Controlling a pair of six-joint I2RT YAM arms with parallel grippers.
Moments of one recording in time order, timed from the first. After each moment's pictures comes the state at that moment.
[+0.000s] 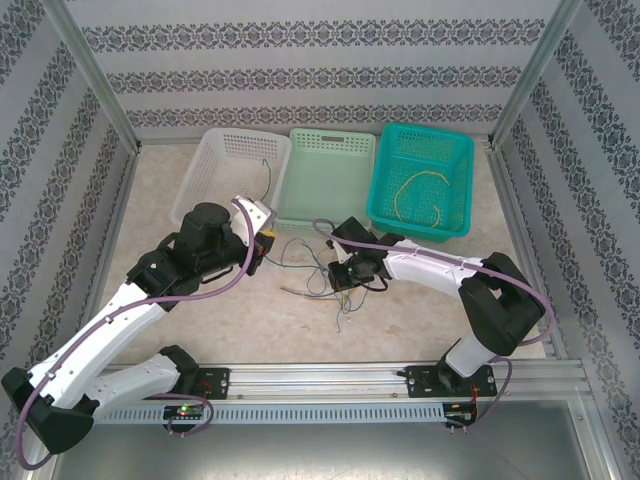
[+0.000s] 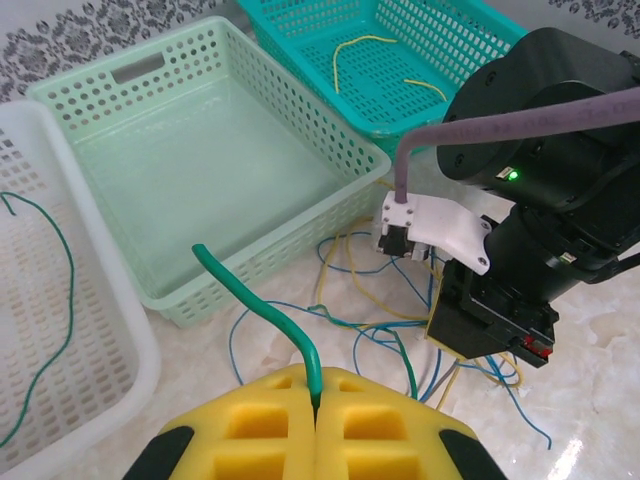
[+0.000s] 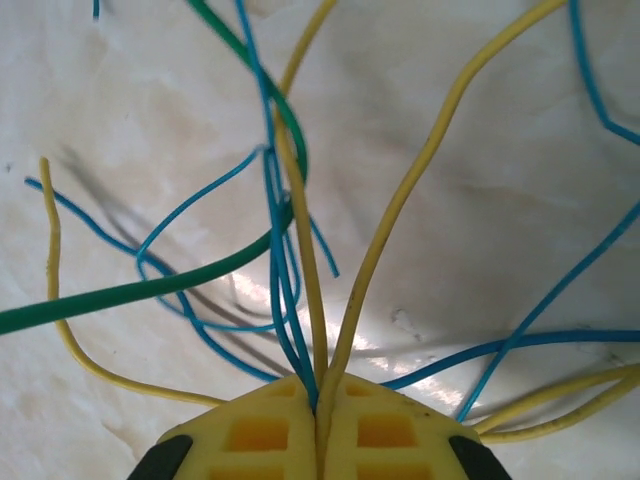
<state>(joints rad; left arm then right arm) -0.61 0.95 1.02 -0.60 0.09 0.06 0.70 1.58 0.92 -0.51 -0.22 0.45</state>
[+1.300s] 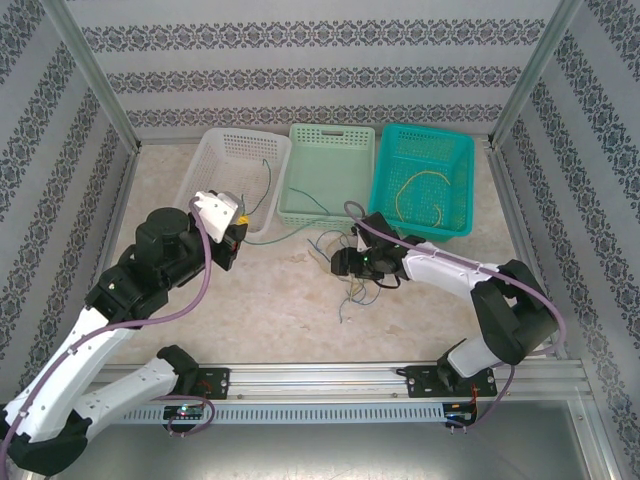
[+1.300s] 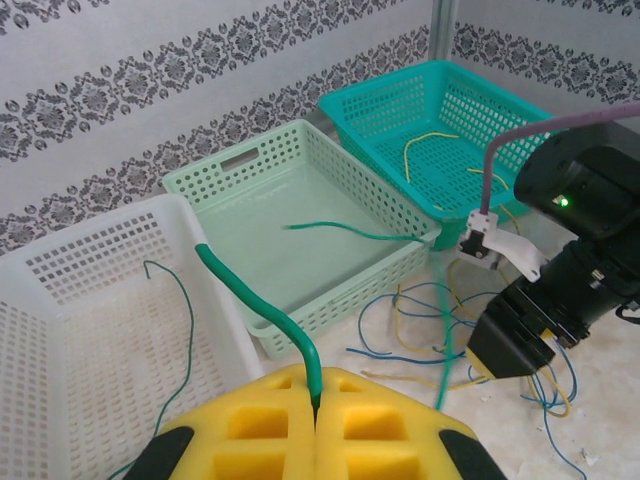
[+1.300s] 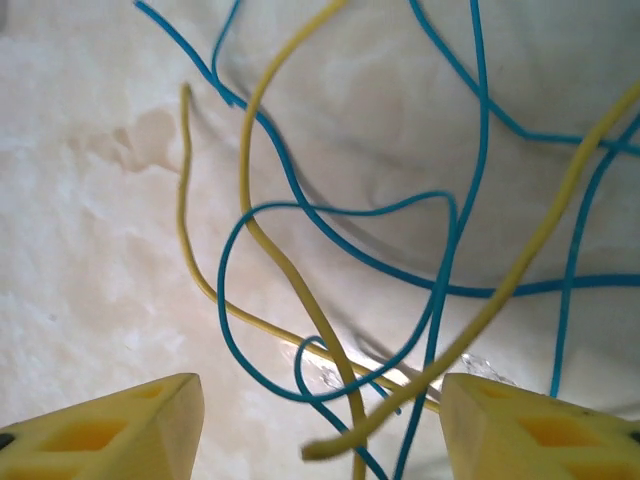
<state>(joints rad) -0.58 0.81 1.10 -0.64 -0.01 0.11 0.58 1.51 0.83 -0.35 -0.25 0.65</state>
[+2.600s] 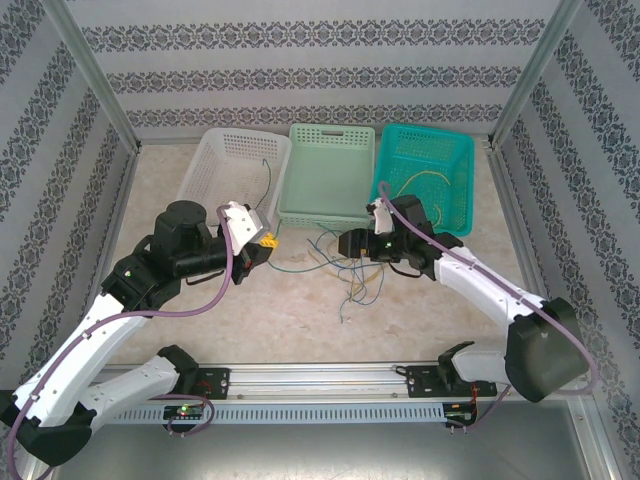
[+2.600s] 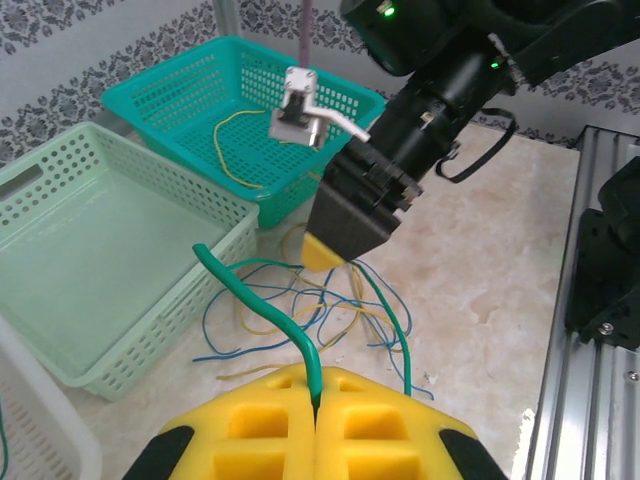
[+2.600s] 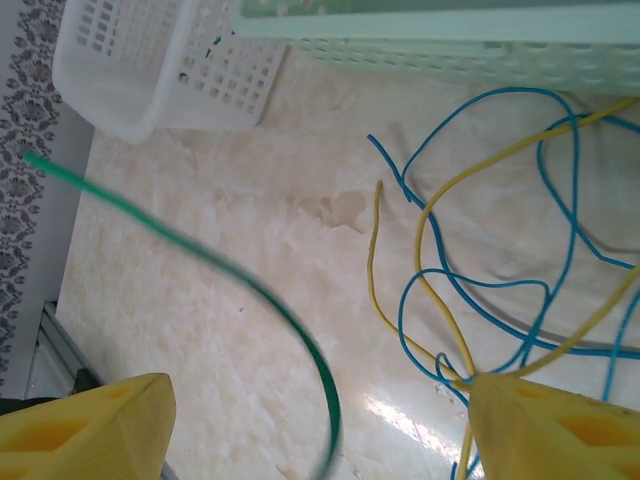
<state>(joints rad) -0.57 0.88 1.09 -0.66 0.41 0.23 0.44 1.30 0.82 -0.31 -0.52 0.53</state>
